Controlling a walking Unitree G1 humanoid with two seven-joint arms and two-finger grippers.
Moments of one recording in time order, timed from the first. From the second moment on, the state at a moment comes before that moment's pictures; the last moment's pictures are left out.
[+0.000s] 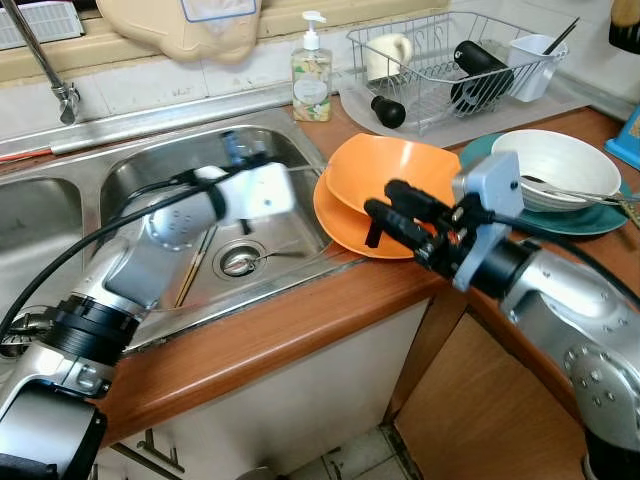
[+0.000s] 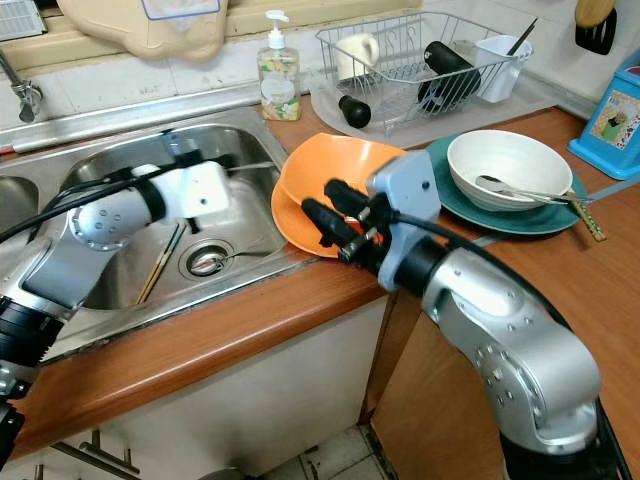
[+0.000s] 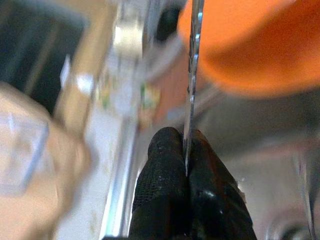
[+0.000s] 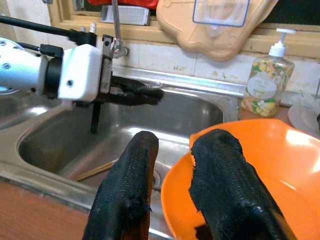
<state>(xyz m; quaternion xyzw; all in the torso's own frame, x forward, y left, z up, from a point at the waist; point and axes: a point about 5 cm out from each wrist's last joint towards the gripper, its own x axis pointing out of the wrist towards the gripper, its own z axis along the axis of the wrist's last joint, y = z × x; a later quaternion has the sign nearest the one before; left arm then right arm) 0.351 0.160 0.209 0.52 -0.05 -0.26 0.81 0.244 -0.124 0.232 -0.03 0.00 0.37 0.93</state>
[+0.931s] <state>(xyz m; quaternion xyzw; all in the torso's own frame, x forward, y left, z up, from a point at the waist) 0.359 0.195 0.142 0.46 0.21 -0.24 0.83 0.235 -0.119 0.212 -0.07 0.04 0.38 0.92</state>
